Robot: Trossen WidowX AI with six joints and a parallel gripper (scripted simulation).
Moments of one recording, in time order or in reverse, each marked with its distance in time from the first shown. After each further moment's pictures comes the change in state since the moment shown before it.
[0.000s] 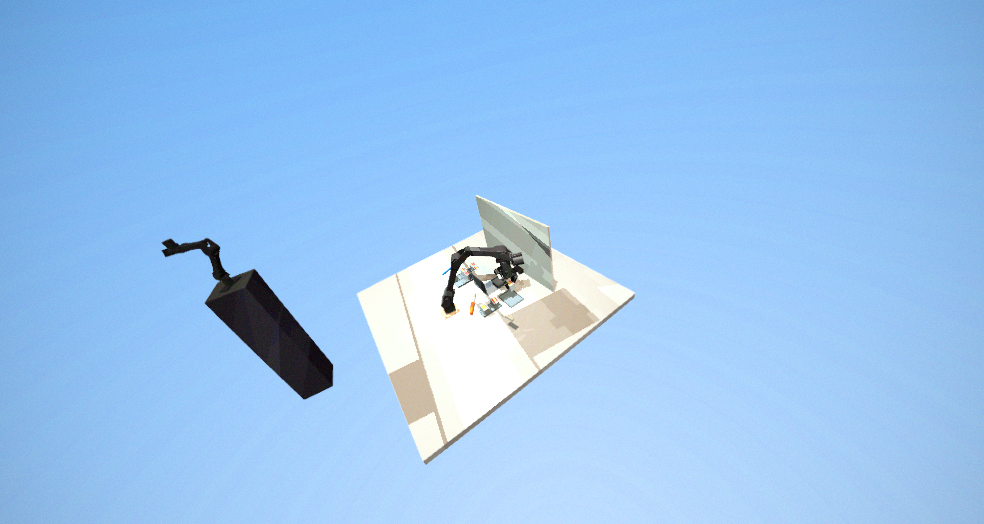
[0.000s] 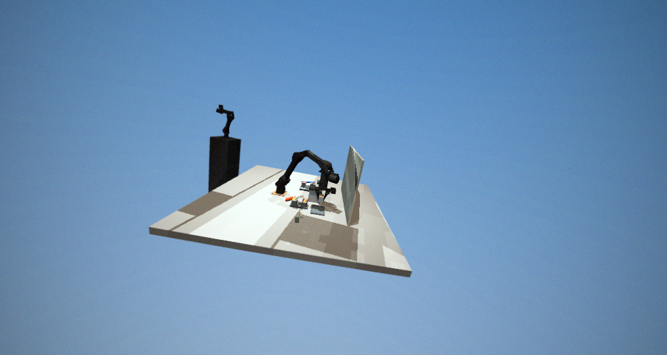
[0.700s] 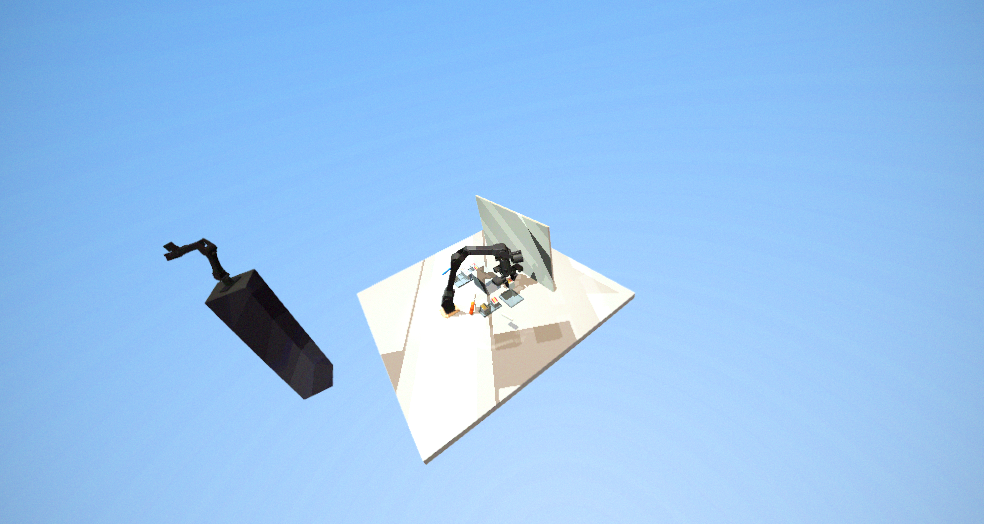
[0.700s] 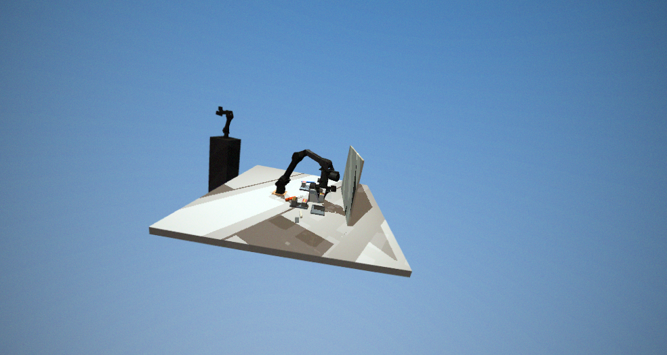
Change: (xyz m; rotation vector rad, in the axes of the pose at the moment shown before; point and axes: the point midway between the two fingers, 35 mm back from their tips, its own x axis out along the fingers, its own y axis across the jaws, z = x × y) arm -0.015 0.000 0.000 0.001 0.002 -0.004
